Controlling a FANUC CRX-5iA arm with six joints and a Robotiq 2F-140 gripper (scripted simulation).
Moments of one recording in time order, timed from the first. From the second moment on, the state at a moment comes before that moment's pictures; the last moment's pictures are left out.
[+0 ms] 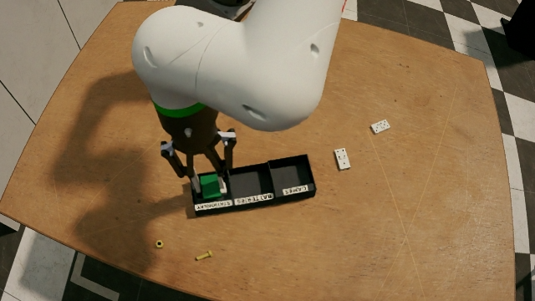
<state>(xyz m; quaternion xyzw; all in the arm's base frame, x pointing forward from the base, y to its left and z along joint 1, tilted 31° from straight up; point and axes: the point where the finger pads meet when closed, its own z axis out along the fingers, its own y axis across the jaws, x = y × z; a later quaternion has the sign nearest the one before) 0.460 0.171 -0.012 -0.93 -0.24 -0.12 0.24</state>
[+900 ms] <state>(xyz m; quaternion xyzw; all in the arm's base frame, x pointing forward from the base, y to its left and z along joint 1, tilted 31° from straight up) 0.429 0.189 0.018 -0.90 -0.34 -0.14 0.23</state>
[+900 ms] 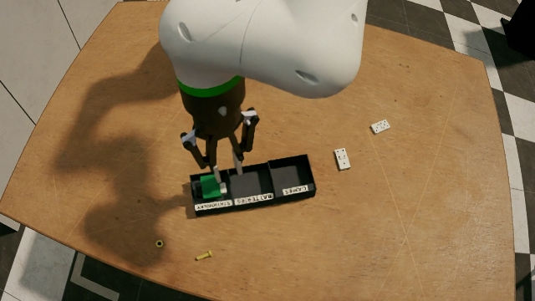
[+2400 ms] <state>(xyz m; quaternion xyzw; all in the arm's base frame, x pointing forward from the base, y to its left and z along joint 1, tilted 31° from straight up) 0.215 0.400 0.124 -0.52 -0.81 -0.25 0.14</state>
